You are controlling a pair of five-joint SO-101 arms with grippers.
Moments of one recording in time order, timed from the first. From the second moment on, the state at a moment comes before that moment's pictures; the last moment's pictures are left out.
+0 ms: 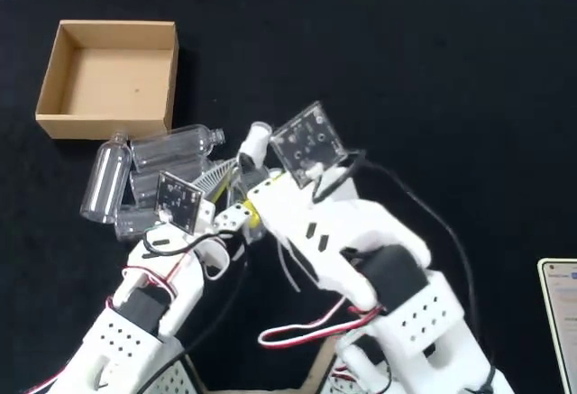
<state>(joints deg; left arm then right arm) 24.0 -83.8 93.8 5.7 5.6 -33.8 -59.7 44.6 50.2 6.0</state>
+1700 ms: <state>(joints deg) 3.3 -100.6 88.7 11.0 5.6 -10.6 -56.7 77.2 24.7 0.2</state>
